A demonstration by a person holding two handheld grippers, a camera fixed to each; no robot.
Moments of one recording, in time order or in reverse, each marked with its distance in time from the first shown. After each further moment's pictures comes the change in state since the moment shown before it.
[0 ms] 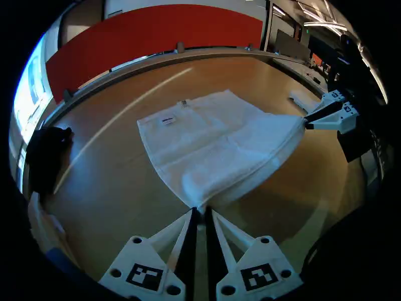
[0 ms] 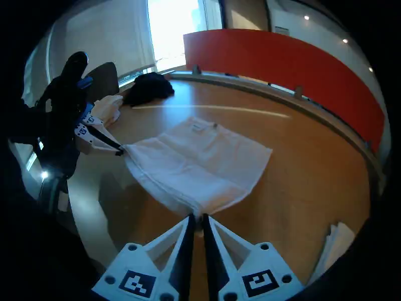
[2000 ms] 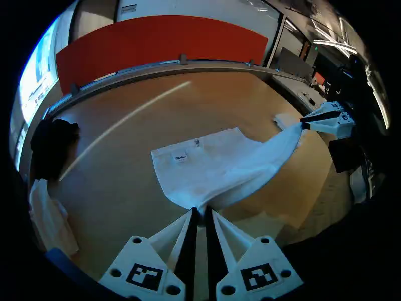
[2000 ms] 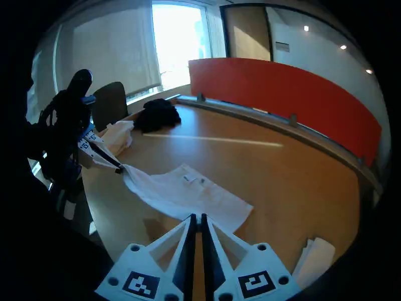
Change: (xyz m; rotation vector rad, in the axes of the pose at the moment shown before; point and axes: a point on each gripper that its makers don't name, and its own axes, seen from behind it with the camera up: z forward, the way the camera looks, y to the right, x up) left arm 0.038 0.039 -0.084 -0.053 0.009 -0.129; right arm 0.068 -0.006 -0.083 0.021 0.096 -0.013
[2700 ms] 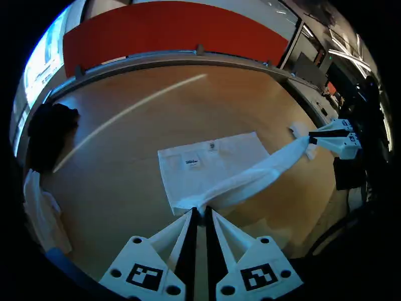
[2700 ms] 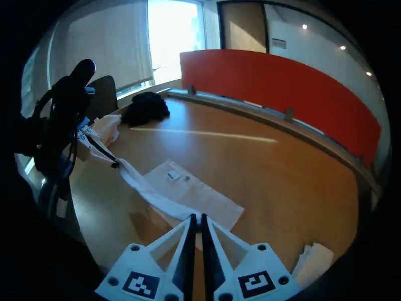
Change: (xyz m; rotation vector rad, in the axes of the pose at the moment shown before) left arm 0.018 -0.026 0.050 0.022 -0.053 -0.113; right arm -0.008 0.037 0.042 -0.055 -0.034 -0.005
